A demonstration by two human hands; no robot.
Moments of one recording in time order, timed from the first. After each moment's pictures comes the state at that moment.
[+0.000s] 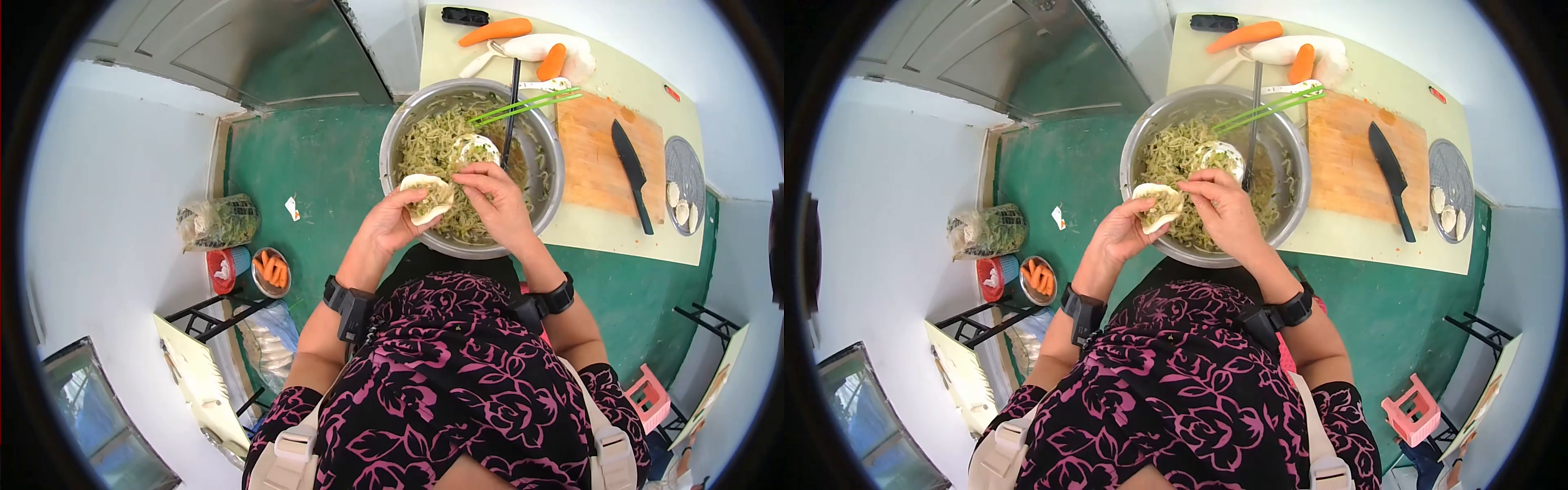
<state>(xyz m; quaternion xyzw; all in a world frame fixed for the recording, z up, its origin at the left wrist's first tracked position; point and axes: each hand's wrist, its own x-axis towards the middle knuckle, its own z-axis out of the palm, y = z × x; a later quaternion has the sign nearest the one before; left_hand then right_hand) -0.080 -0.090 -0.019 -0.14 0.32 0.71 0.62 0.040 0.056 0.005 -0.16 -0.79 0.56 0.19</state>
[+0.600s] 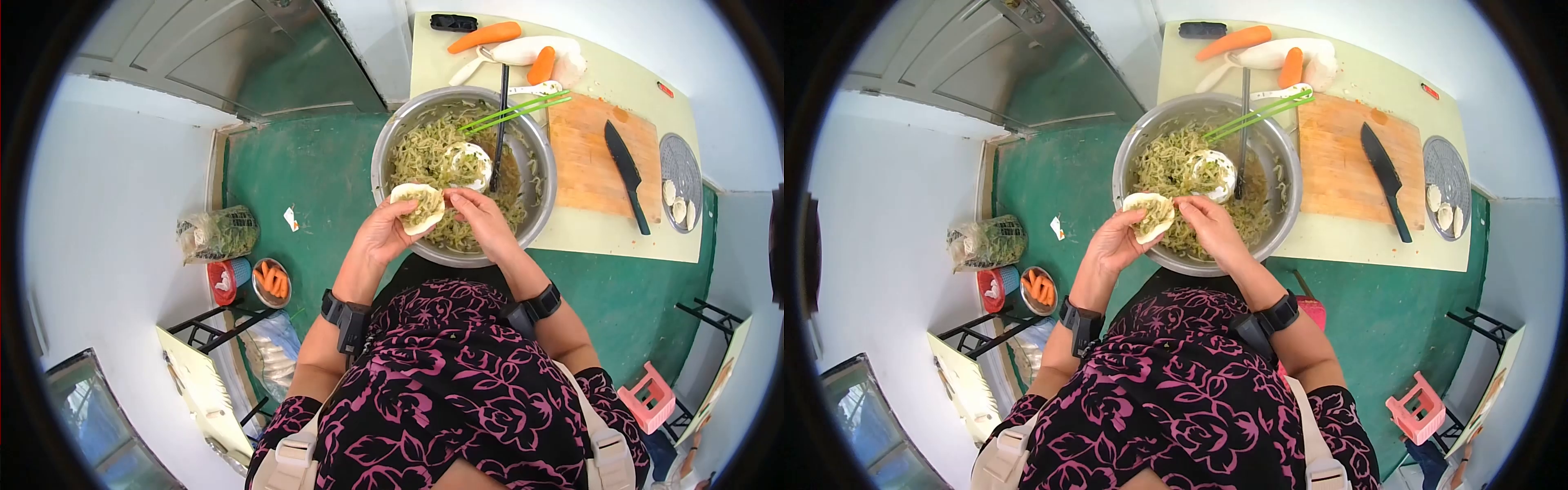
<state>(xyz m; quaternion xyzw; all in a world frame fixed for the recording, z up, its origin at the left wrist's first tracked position) -0.077 -0.085 -0.012 -0.13 0.34 0.72 0.59 0.041 0.046 -0.026 -0.28 -0.54 0.79 0.05</state>
